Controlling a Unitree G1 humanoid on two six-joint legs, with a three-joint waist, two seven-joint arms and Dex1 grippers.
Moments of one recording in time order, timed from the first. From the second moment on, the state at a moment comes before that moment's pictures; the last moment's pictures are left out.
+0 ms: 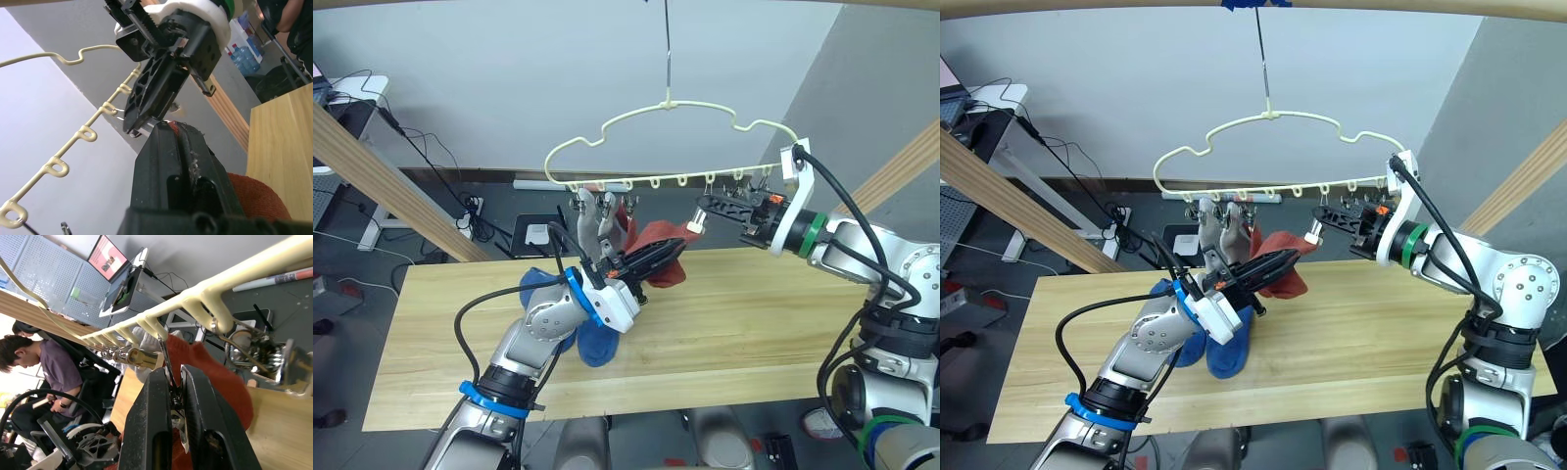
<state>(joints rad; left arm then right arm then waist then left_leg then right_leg) -0.35 0.37 -0.23 0.04 0.28 -0.80 -0.42 -0.65 -0.47 -0.28 -0.19 1.82 1.25 -0.45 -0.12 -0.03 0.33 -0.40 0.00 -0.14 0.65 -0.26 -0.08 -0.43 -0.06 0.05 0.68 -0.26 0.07</state>
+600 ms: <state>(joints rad) -0.39 0.35 -0.24 0.10 0.27 -0.74 -0.41 -0.47 -0.88 -0.22 -0.26 1.84 1.13 -0.23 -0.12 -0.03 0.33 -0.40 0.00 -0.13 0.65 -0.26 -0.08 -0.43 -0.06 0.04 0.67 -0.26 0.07</state>
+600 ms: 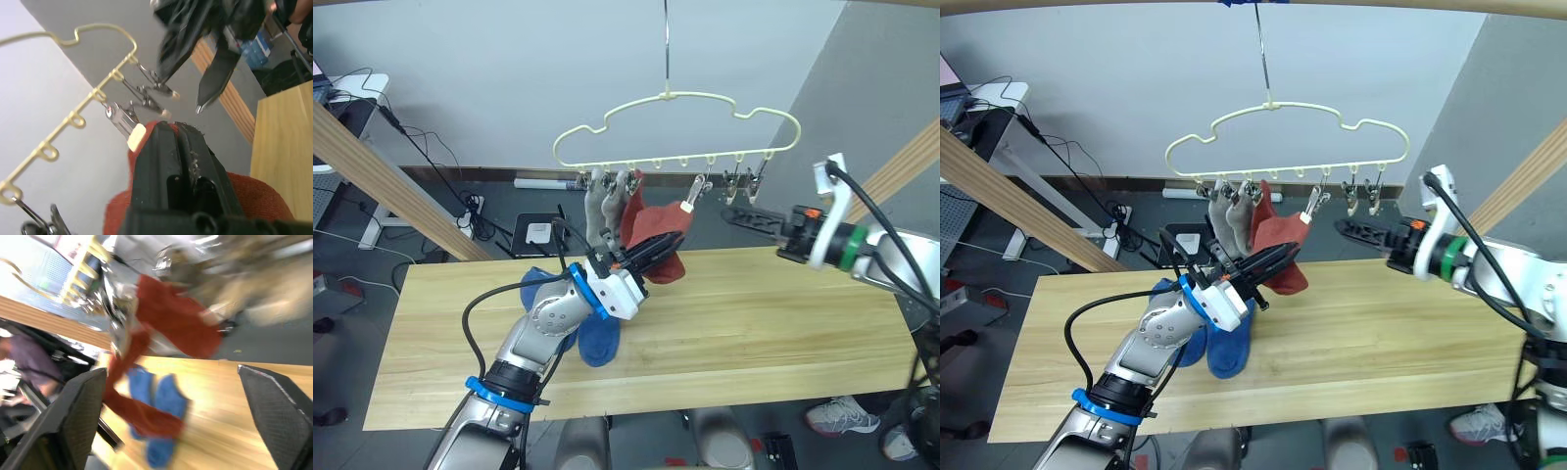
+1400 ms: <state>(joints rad) -0.13 0.58 0.05 -0.45 -0.62 0.31 -0.72 -0.24 -0.64 0.00 -0.76 0.80 0.74 -0.03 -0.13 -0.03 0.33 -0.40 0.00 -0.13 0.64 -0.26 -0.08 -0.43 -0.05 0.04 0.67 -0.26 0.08</state>
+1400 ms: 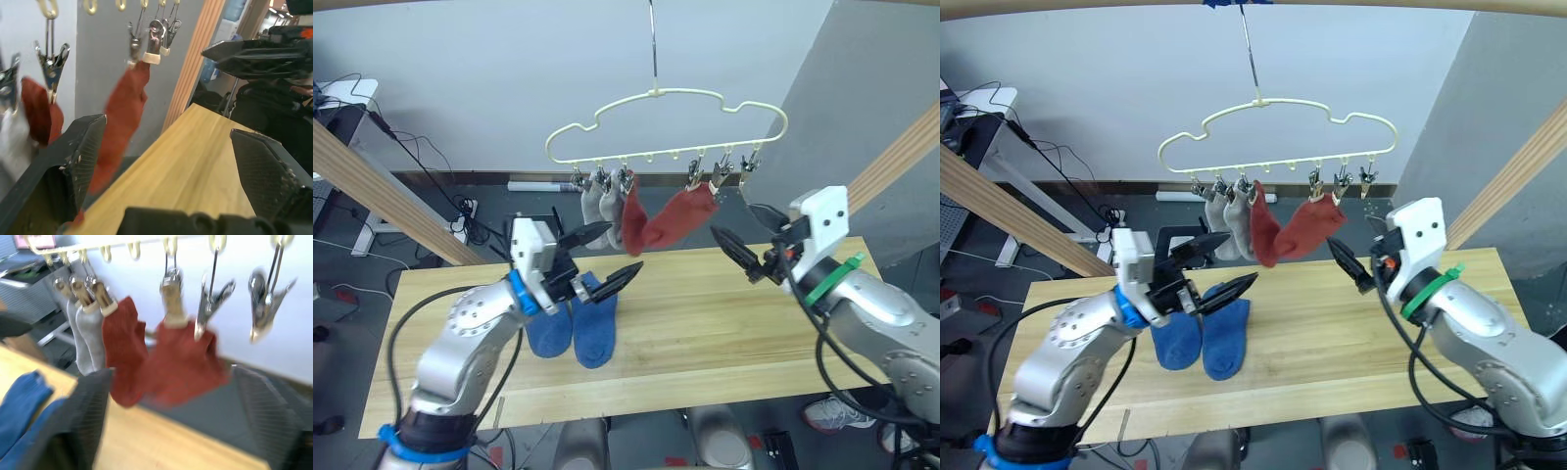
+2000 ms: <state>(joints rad) -0.07 0.57 0.08 -0.60 -0.65 0.43 -0.61 -0.30 -0.41 0.10 -0.62 0.36 0.63 -0.02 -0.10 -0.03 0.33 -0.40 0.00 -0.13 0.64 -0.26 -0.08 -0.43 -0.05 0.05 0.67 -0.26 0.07</state>
